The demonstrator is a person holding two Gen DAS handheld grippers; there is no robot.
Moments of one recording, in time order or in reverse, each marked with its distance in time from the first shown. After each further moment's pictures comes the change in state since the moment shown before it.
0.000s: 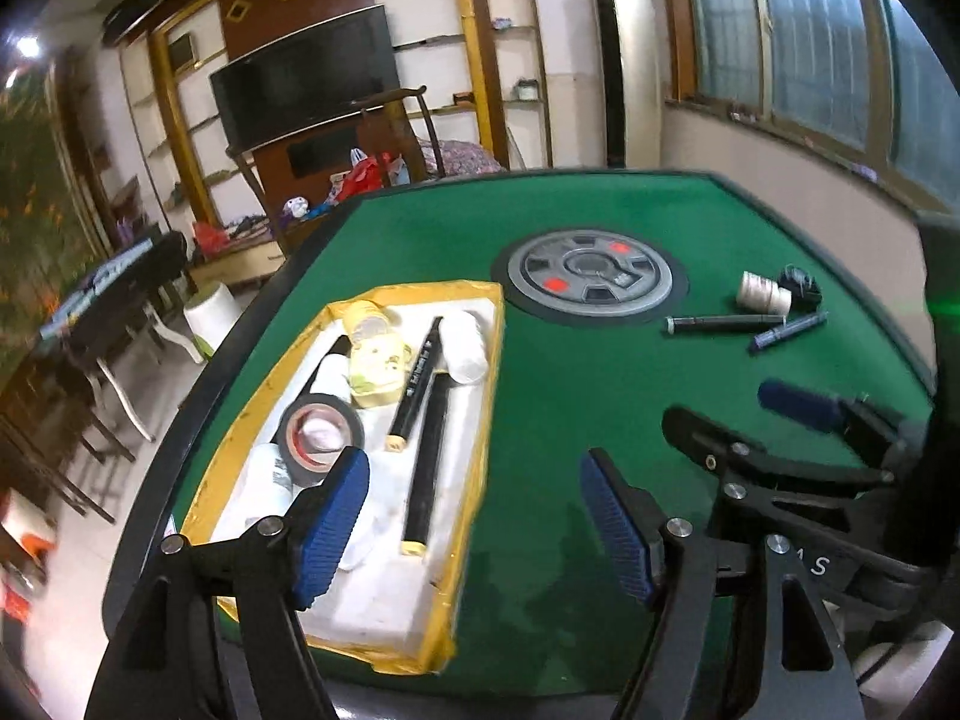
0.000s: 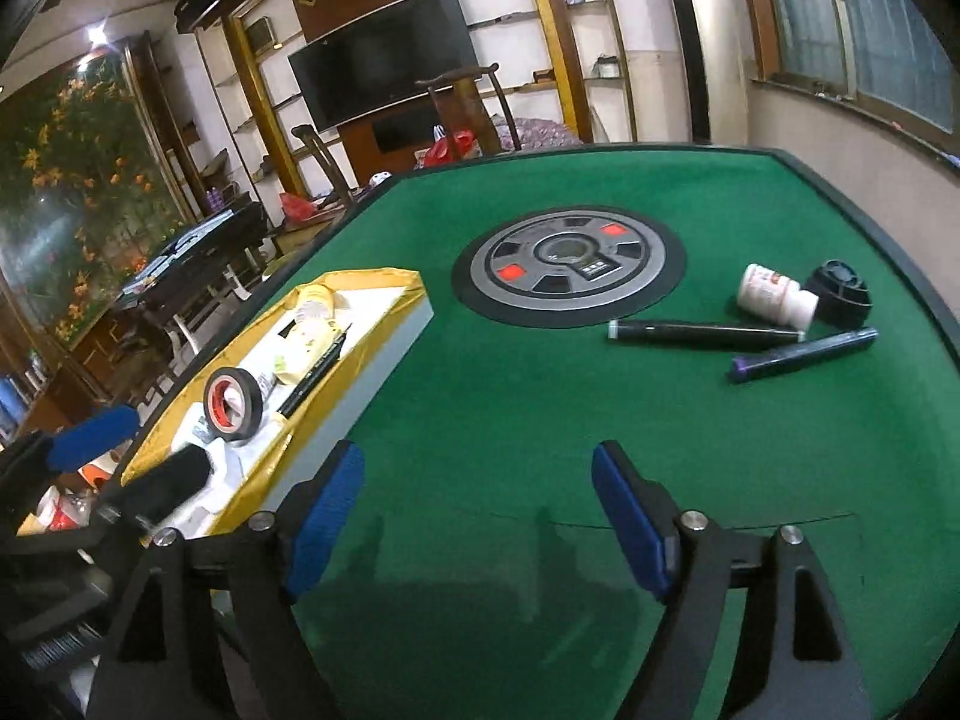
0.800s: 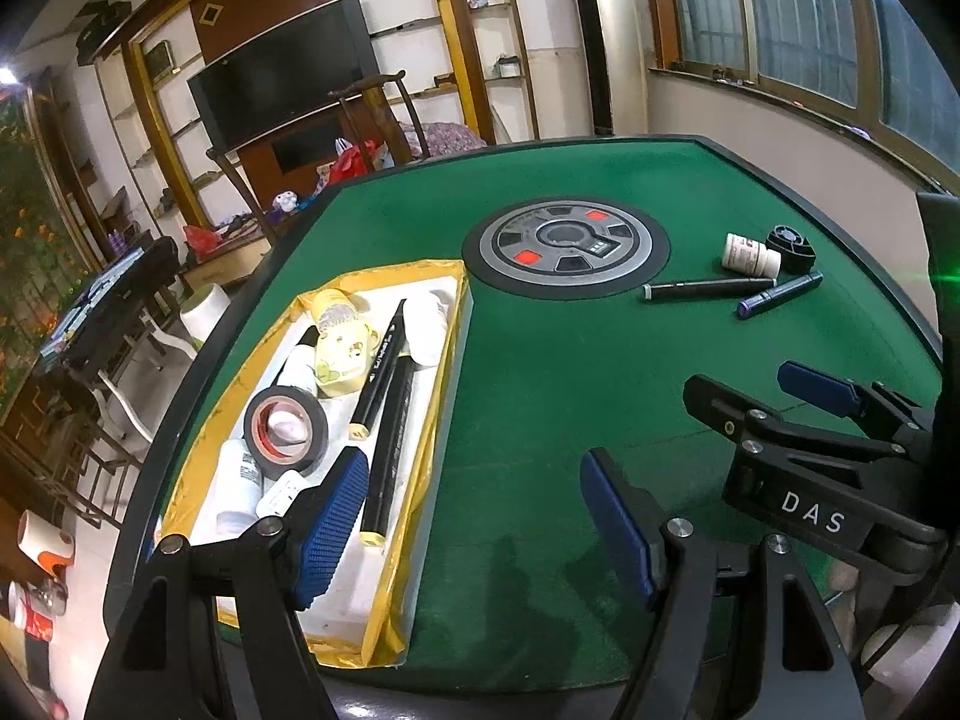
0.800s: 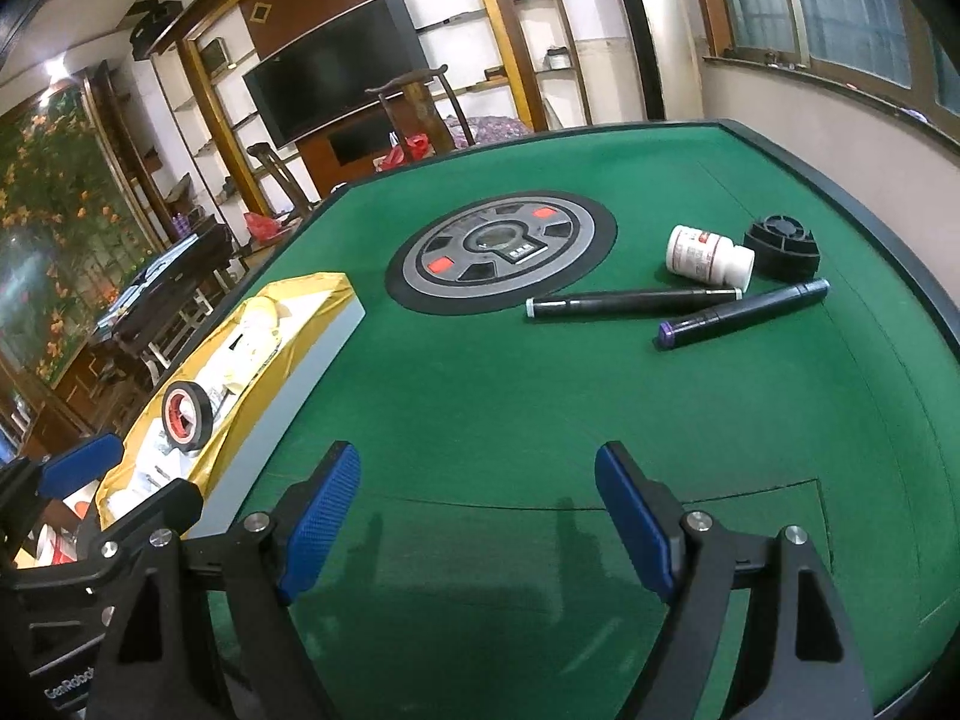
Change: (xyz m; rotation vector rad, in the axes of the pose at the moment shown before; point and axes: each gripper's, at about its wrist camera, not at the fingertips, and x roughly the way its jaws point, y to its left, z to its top) left arm 0.009 -0.032 0.000 0.051 0.057 -0.002; right arm -0.003 -0.039 -0.010 0.102 0.007 -0.050
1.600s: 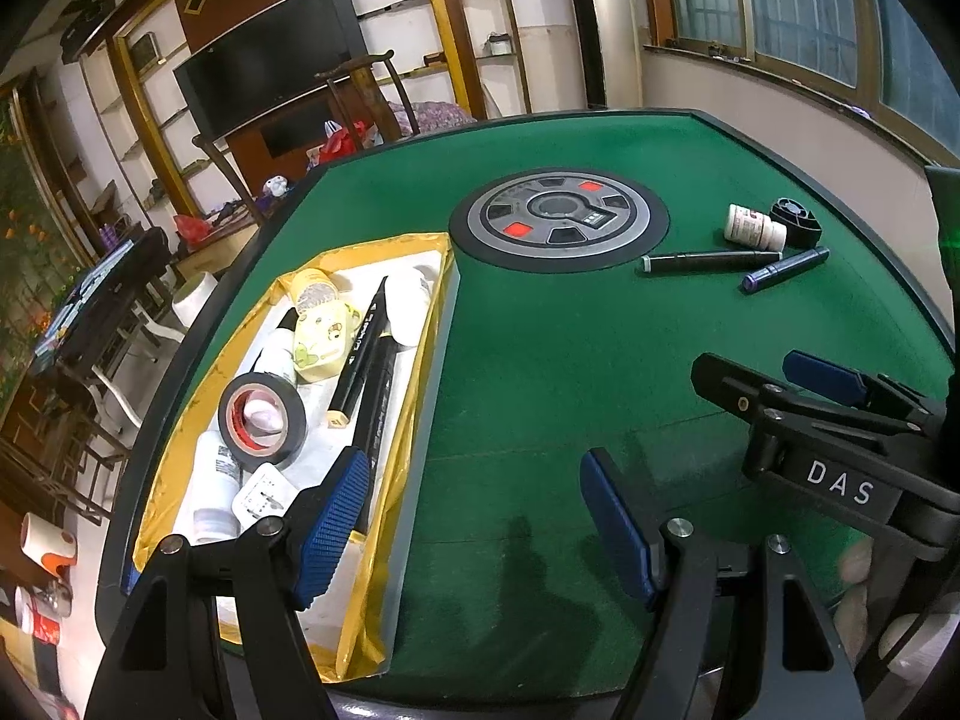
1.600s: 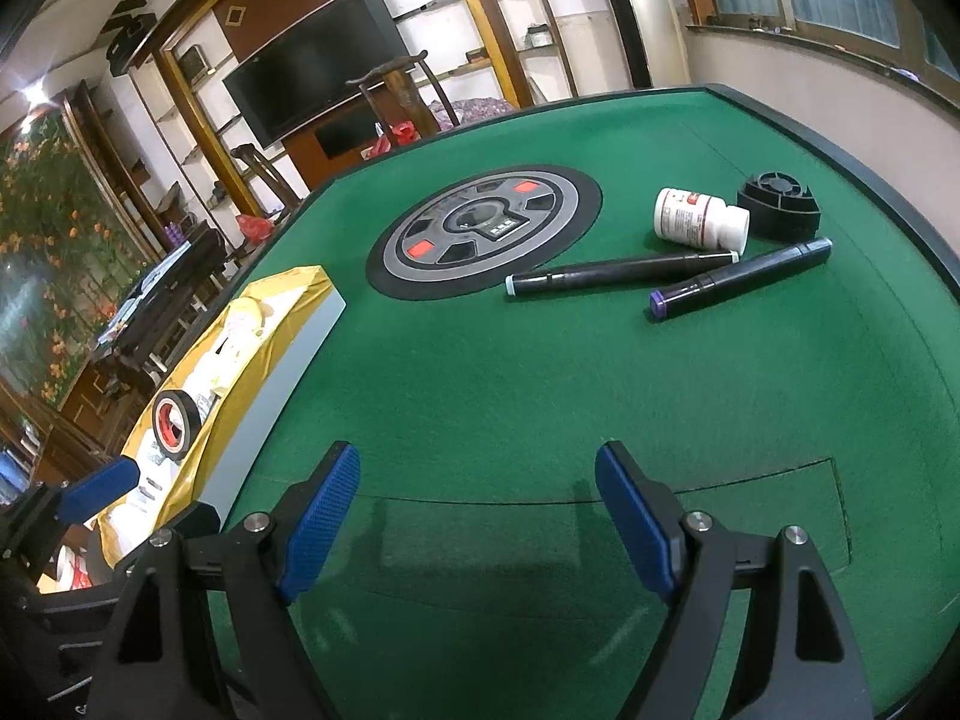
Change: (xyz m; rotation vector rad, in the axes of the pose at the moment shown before) left arm 0.020 -0.009 -0.002 0.018 0.052 -0.005; right arm 0.013 -0.015 0.000 0.067 0.041 0.013
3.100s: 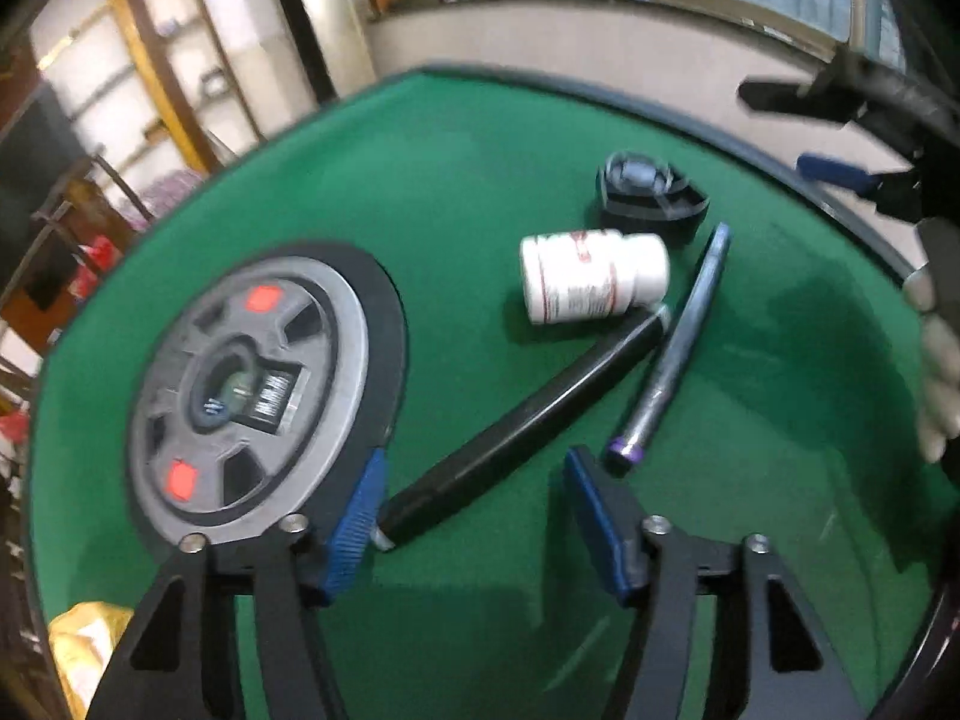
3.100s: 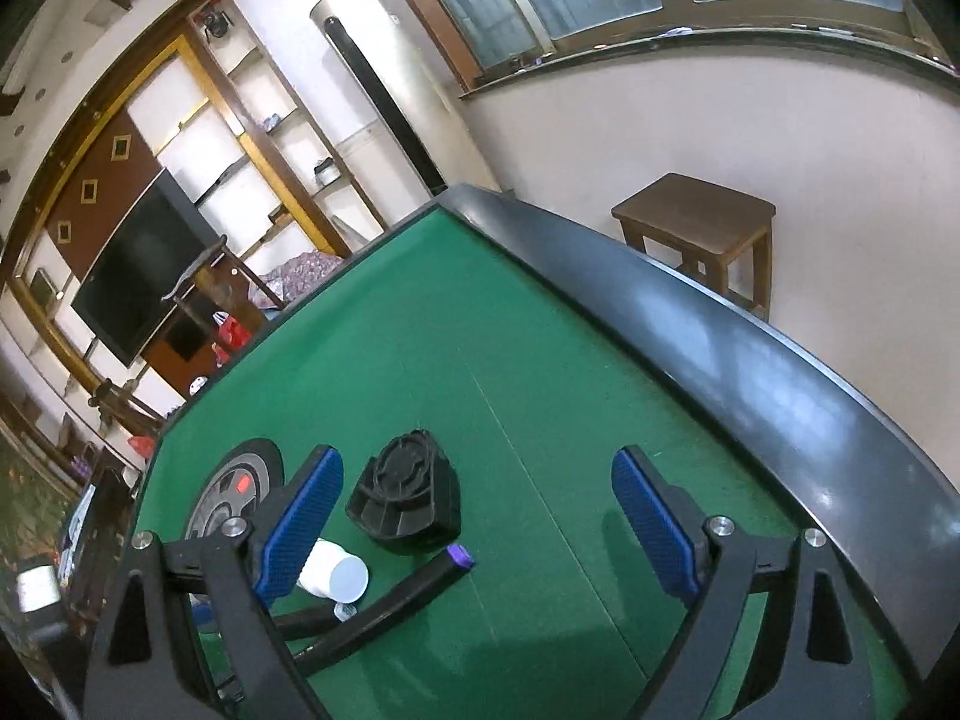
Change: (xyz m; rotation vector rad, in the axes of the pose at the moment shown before) left arm 0.140 -0.141 0.124 0.496 0.049 -0.423; right arm -0.020 -0.225 0.116 0.422 -0.276 -0.243
